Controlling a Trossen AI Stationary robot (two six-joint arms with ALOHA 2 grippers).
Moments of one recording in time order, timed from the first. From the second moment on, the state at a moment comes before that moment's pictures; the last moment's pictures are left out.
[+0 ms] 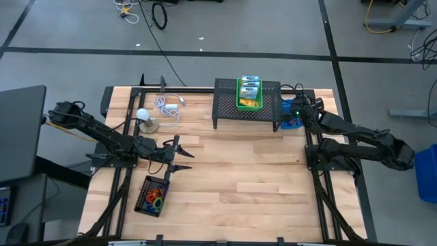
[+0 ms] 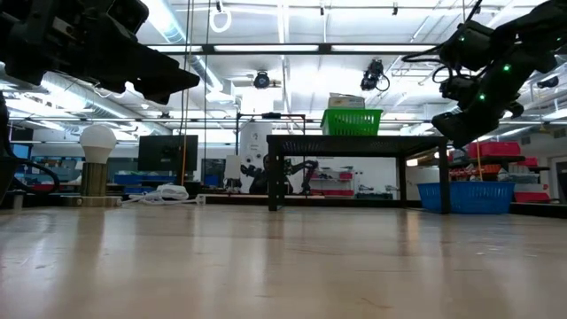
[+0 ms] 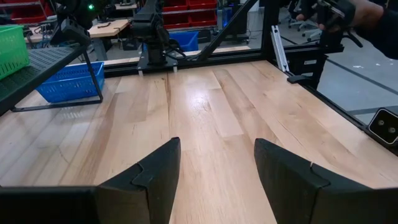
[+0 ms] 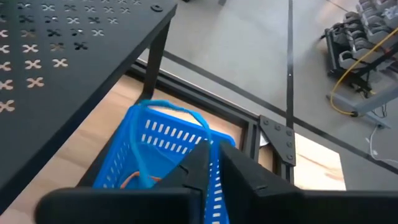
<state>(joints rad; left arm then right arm) -0.29 1.09 0.22 0.69 -0.17 0.06 -0.59 0.82 0.46 -0.47 0.72 0.23</state>
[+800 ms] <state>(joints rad) -0.29 1.09 0.22 0.68 -0.17 0.05 -0.59 0.82 0.46 -0.41 0.80 0.26</state>
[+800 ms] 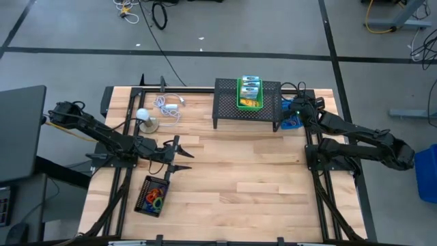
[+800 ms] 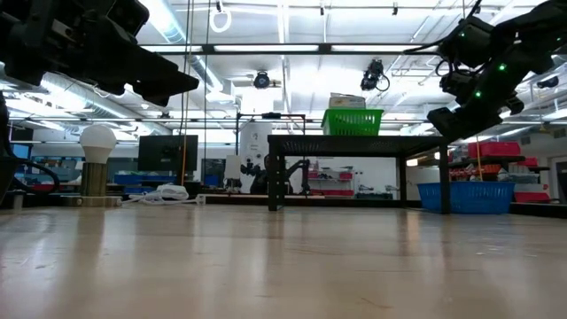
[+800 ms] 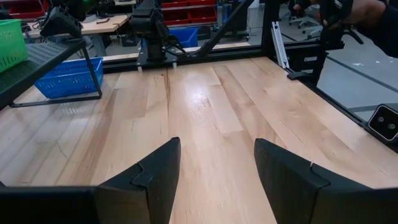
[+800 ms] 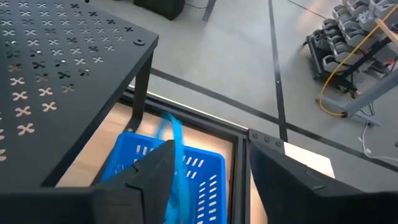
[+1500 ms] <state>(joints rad) -0.29 1.09 0.22 0.67 -0.15 0.05 -0.59 0.79 0.49 -0.60 0.69 0.34</state>
